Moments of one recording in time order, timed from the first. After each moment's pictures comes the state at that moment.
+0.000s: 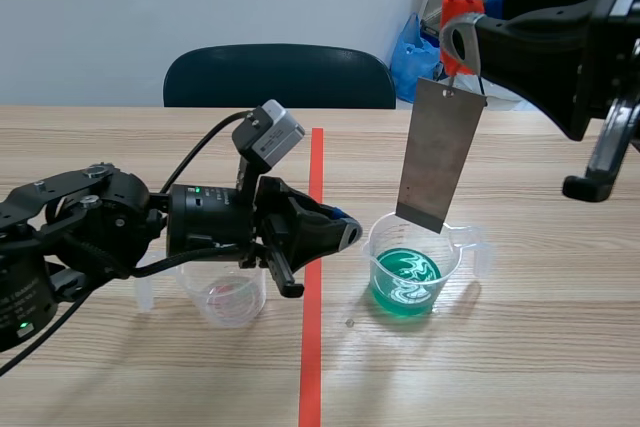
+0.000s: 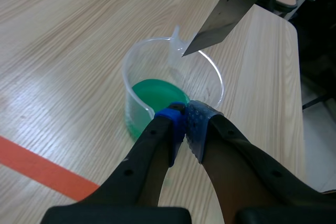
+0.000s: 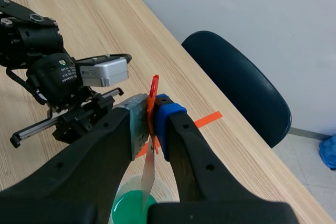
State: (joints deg) left arm -14.7 -21.5 37.9 72.2 -33.1 -45.1 8.0; right arm -22.1 53.7 4.1 126.6 32.8 28.4 -2.3
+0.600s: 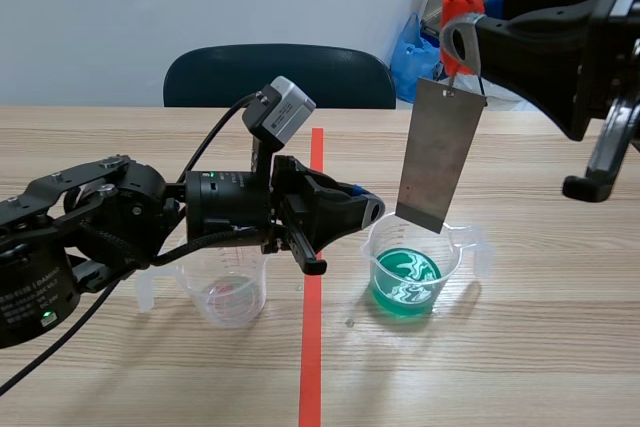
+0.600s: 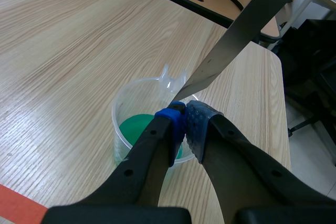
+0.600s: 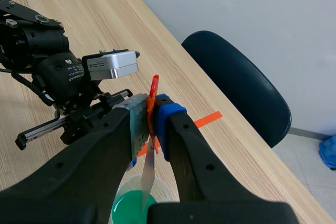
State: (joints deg) left arm -15.7 -19.4 37.9 72.2 -35.0 -45.1 5.6; right arm -22.1 53.7 4.1 126.6 32.8 28.3 -2.3
